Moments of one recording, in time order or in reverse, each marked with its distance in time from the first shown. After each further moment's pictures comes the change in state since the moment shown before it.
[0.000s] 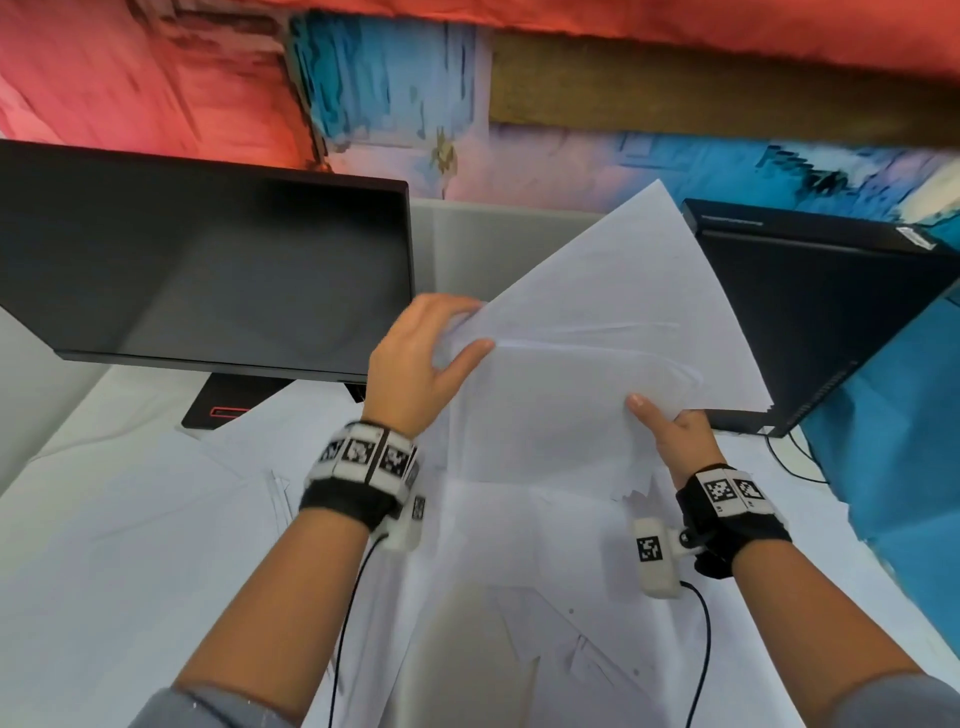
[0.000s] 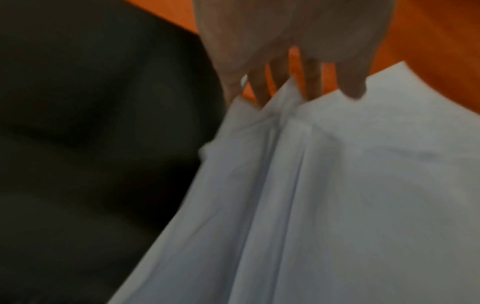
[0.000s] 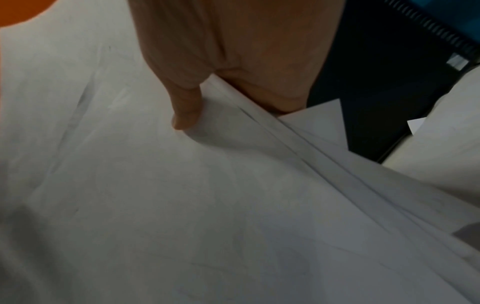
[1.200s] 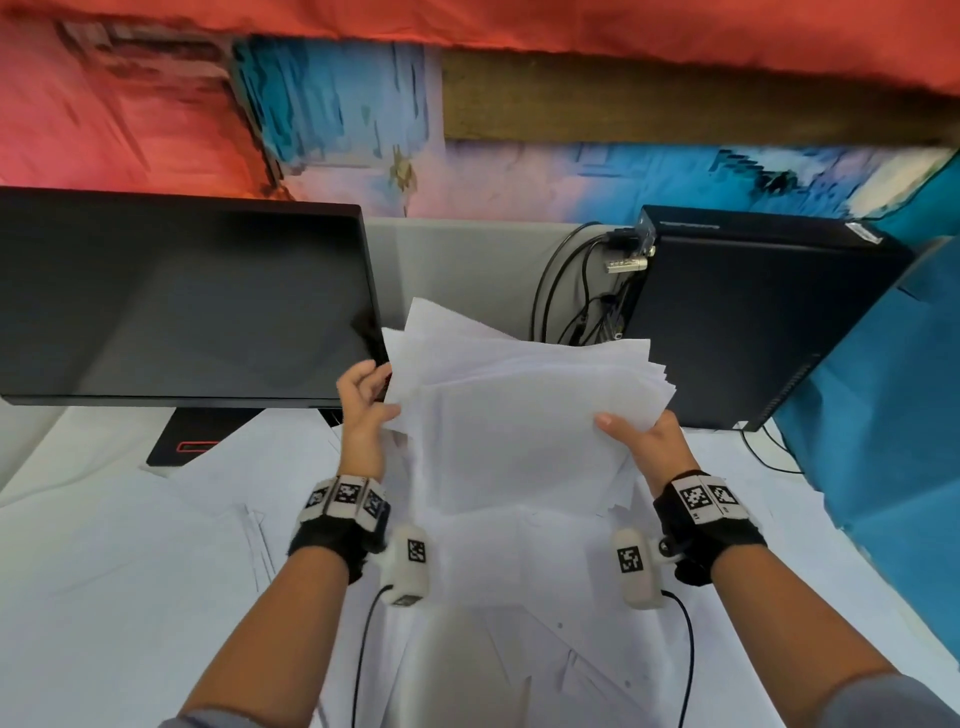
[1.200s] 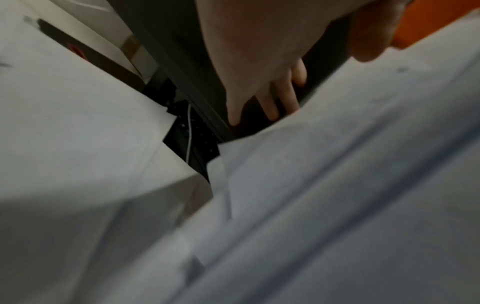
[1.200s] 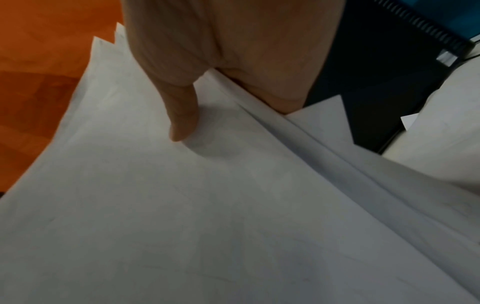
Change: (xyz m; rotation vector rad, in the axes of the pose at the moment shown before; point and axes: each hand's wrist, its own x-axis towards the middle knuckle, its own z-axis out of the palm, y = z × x) left_hand -0.033 -0.063 0.039 -0.864 0.100 -0.644; right_hand 0.000 0.000 0.000 0.182 -0.066 -0.073
